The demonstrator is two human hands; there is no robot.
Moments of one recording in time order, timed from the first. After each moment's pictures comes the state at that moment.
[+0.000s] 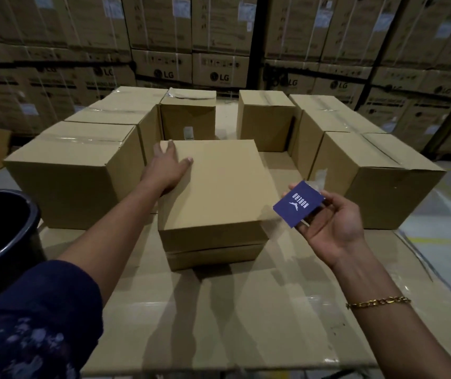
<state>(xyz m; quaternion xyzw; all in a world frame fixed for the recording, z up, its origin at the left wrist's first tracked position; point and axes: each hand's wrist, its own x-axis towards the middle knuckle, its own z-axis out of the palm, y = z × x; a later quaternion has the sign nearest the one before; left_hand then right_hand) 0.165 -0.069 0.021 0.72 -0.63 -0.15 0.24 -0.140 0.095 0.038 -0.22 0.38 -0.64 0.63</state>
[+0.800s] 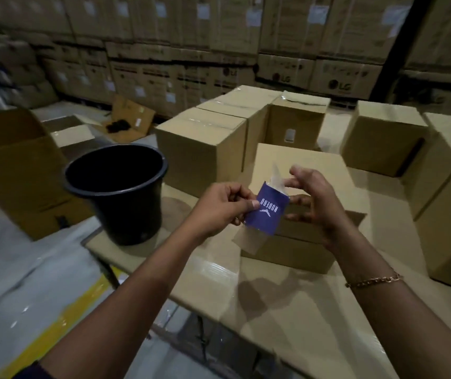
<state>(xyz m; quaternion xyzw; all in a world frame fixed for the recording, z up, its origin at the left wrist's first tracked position) 0.173 0.158 0.032 0.56 -0.52 -0.40 0.50 -0.018 0.069 0.045 -0.59 0.41 -0.39 0.58</state>
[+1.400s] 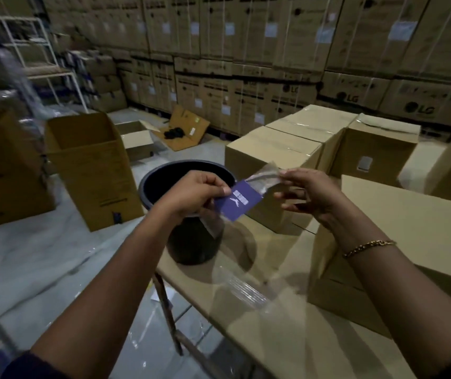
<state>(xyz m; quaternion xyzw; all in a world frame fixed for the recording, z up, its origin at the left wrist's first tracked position) 0.381 0.184 0.062 0.70 -0.42 -0.32 0.48 0.180 0.023 0.071 -0.61 0.36 -0.25 0.66</state>
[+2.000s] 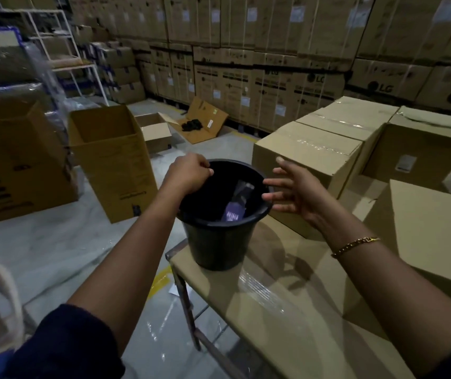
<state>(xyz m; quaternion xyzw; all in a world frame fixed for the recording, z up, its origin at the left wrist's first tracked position) 0.491 0.161 0.057 0.87 -0.37 -0.11 0.30 0.281 0.029 0.052 -0.58 0.36 -0.19 0.71</state>
